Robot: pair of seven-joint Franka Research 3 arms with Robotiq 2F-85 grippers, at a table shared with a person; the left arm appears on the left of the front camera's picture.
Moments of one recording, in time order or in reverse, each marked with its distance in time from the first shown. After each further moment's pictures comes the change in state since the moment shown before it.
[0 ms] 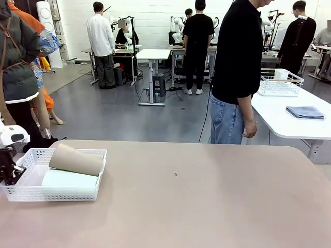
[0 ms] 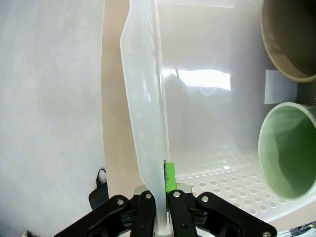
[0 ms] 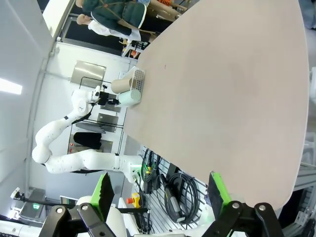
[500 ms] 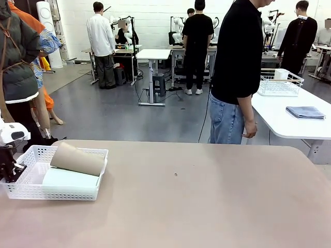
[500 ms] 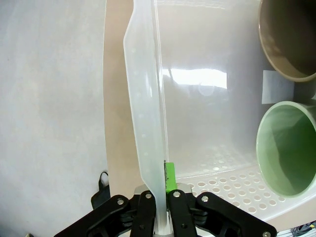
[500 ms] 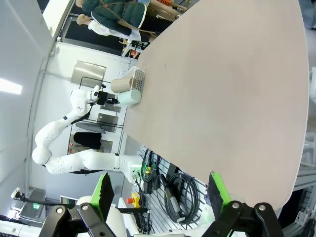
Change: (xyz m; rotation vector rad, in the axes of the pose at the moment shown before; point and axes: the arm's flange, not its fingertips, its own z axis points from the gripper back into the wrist) left arm 0.000 -0.003 0.007 0.007 -0.017 -0.010; right arm 0.000 0.000 0.000 0.000 0.000 0.000
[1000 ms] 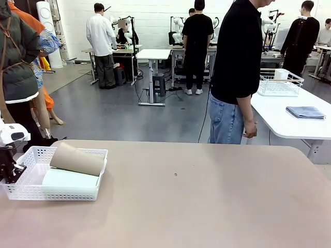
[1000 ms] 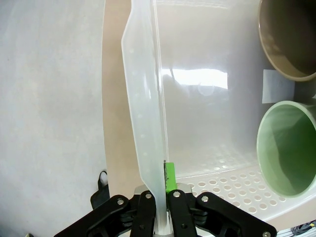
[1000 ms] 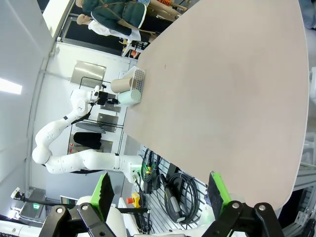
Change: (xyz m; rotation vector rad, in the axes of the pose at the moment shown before) left arm 0.000 0.002 -0.004 -0.008 0.009 -0.003; right arm 0.000 0.000 0.000 0.000 0.000 0.000
